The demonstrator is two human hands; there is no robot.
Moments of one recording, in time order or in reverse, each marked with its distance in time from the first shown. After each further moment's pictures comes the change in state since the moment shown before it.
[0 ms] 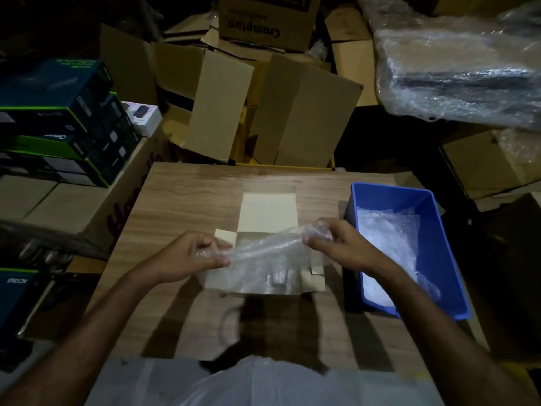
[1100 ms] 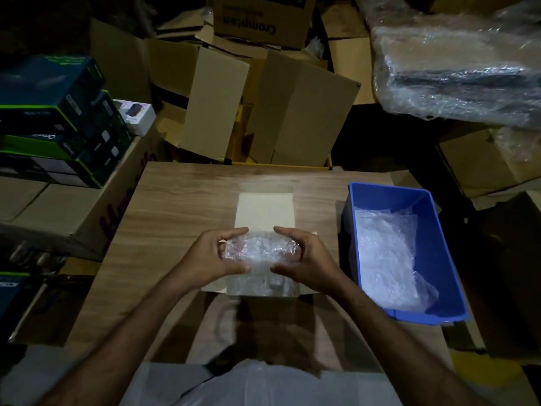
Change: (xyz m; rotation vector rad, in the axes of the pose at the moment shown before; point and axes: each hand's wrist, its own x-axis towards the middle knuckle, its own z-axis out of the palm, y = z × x) left_hand 0.019 0.019 0.044 -0.282 0.108 0.037; right_hand 0.011 0.004 0.065 0.127 0.077 -0.021
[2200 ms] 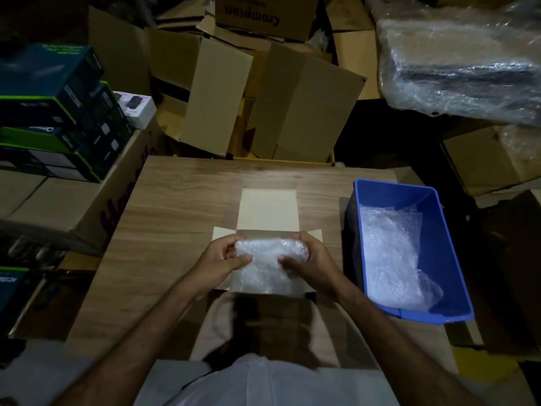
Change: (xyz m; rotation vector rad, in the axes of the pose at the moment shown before) left_hand 0.009 -0.035 0.016 -0.312 0.018 -0.097; right_hand 0.005 0.039 0.014 0.389 0.014 0.220
